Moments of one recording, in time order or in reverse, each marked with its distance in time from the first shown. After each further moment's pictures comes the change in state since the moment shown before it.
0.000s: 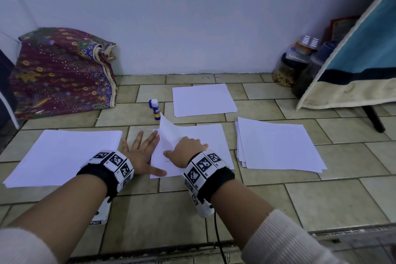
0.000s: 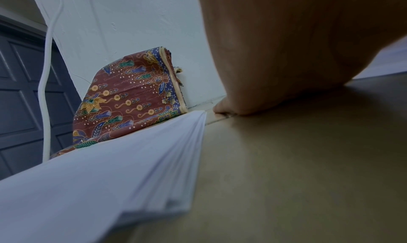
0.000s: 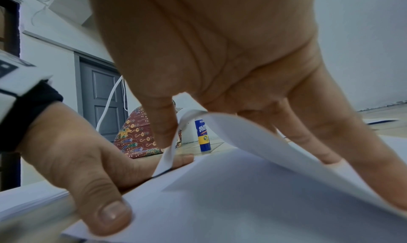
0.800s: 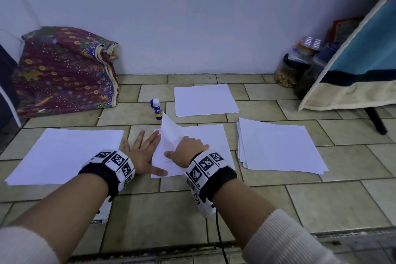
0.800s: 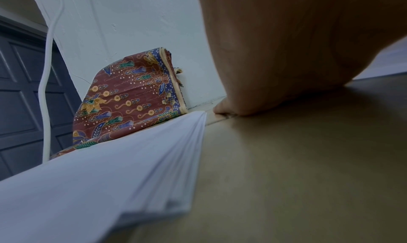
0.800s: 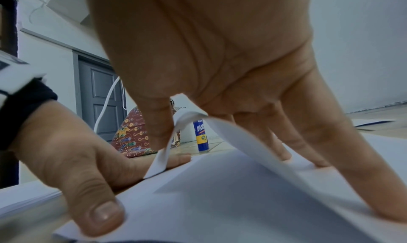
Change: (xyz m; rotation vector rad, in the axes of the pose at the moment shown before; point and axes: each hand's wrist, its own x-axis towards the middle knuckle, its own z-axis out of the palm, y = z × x) left_hand 0.005 -0.004 0.001 -0.005 -0.012 0.017; right_hand 0.003 0.003 0.000 0.057 0.007 -0.003
